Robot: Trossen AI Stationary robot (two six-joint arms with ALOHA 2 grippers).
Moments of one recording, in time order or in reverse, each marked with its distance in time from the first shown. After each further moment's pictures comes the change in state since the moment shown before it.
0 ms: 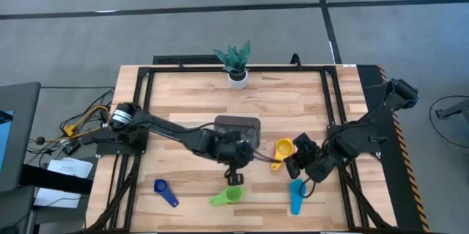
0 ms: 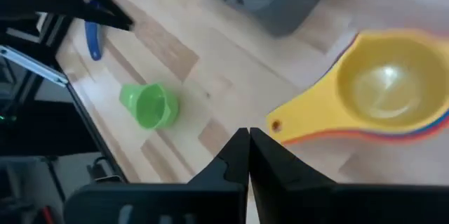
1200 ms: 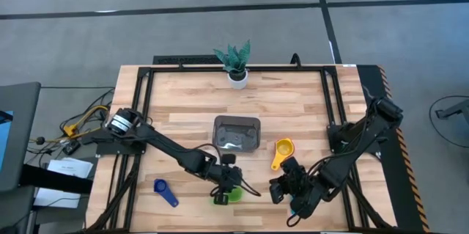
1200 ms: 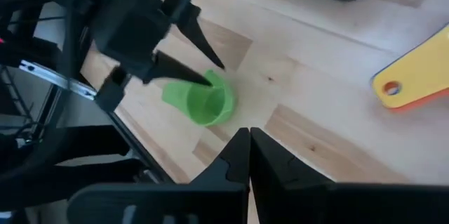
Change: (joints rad) left arm -0.107 0.031 -0.382 0.432 0.082 0.065; right arm 0.087 0.368 0.344 -0.039 0.121 0.185
